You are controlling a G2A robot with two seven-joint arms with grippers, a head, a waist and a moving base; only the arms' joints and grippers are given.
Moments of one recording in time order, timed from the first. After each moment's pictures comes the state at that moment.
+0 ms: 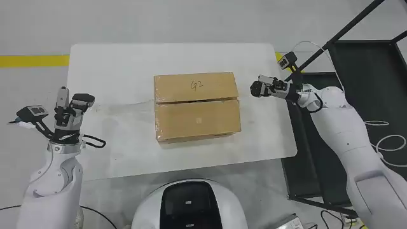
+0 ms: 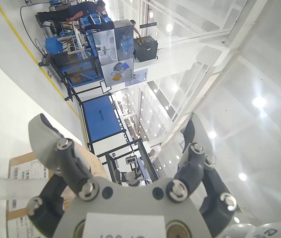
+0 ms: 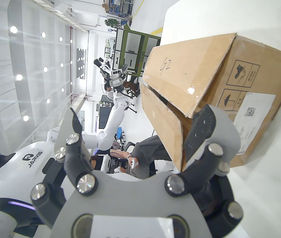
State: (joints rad) left arm 1.54 -1.18 -1.63 -1.60 -0.34 -0.63 -0.29; right arm -0.88 -0.92 1.12 -0.94 0.74 -0.55 1.27
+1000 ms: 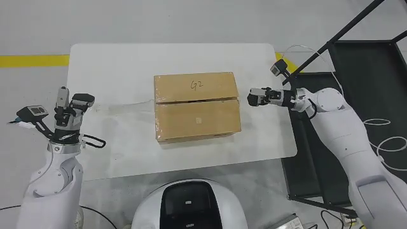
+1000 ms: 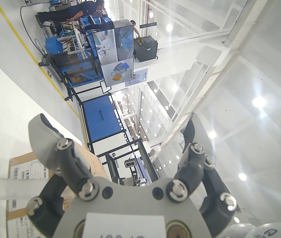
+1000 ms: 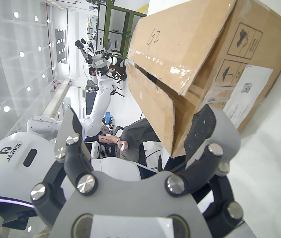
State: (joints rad) left arm 1.54 -1.18 -1.63 -1.60 -0.34 -0.63 -0.29; right arm -0.93 -0.91 1.13 -1.04 0.58 -0.52 1.27
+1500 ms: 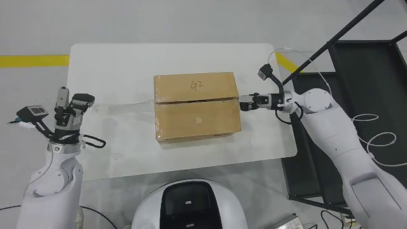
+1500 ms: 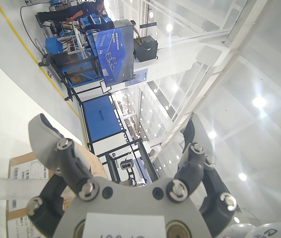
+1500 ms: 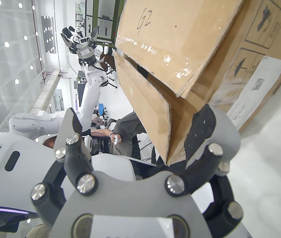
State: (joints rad) left arm 1.54 -1.18 -1.63 -1.60 -0.34 -0.63 -0.29; right arm -0.90 -0.94 1.05 -1.04 0.50 -0.53 1.25
